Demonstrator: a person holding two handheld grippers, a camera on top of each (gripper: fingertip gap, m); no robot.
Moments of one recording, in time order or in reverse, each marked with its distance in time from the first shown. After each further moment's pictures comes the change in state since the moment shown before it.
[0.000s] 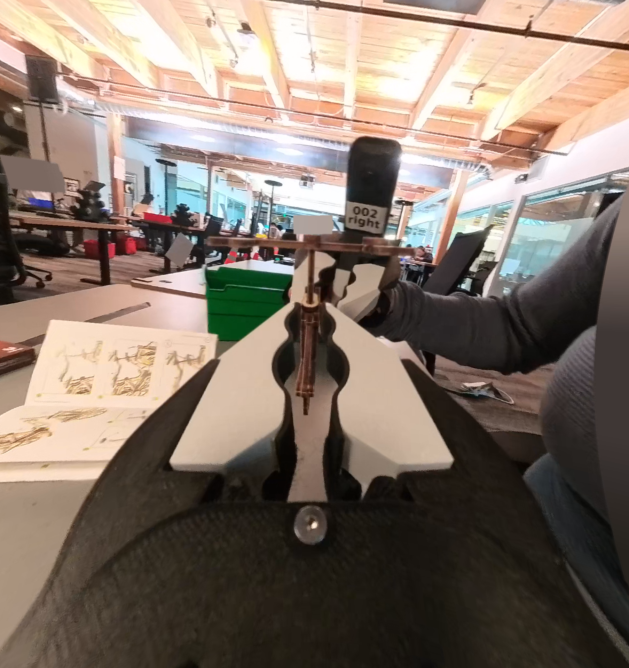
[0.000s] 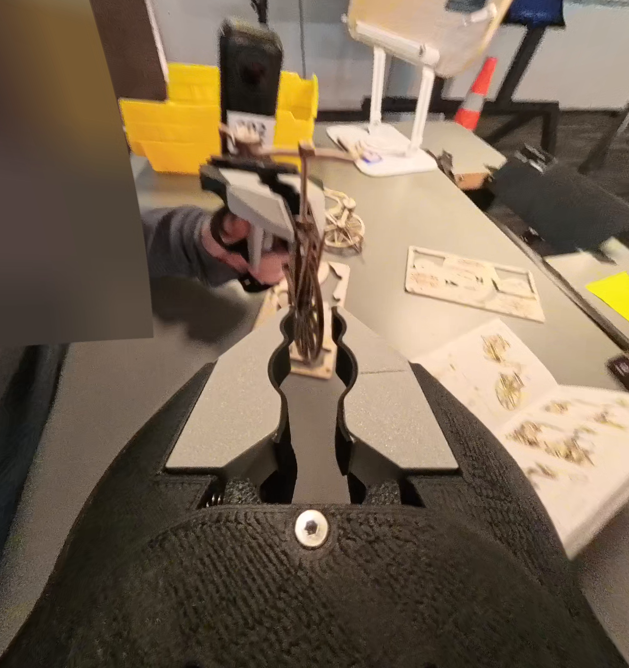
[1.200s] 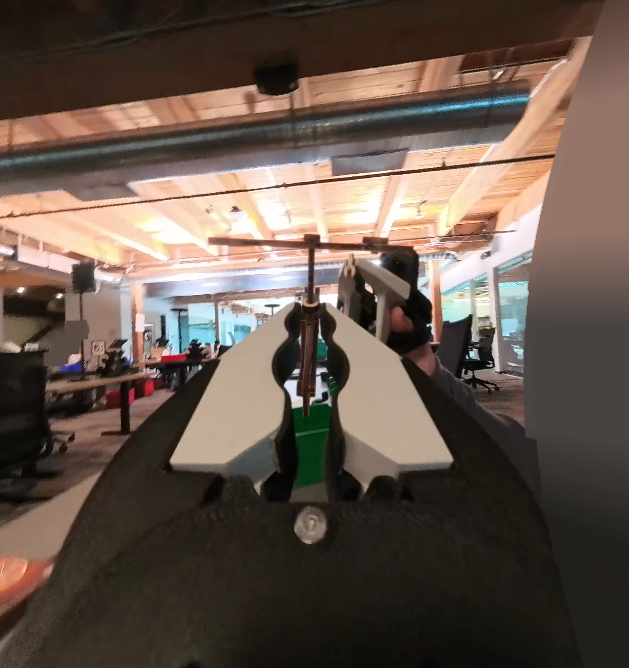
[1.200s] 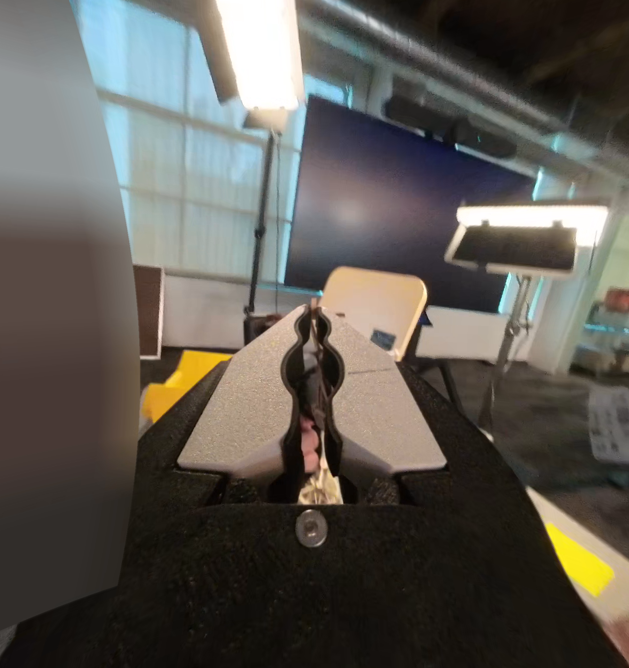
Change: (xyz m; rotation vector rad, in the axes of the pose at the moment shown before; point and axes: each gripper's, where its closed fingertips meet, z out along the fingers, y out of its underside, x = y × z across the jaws) left arm 0.026 -0.138 -0.002 0.348 0.085 0.203; right arm -0.030 -0.200 -0.055 0.679 0.156 -0.092
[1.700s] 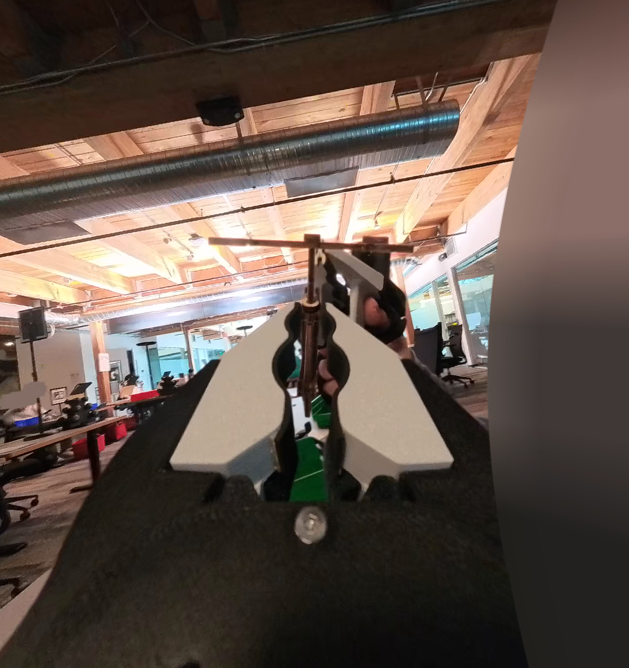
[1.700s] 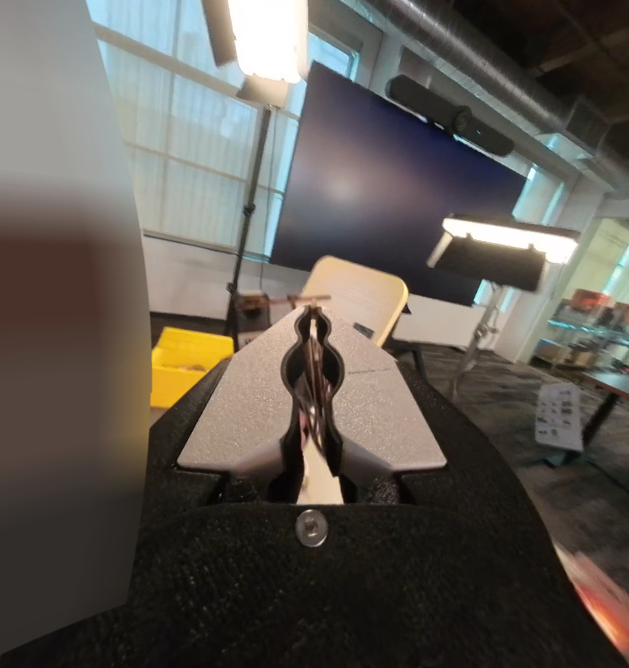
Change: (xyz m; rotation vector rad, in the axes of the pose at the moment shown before) left arm 0.027 -0.028 0.046 0.048 0.136 0.054; right arm 0.001 -0.038 -0.002 -0.068 -0.002 -0.104
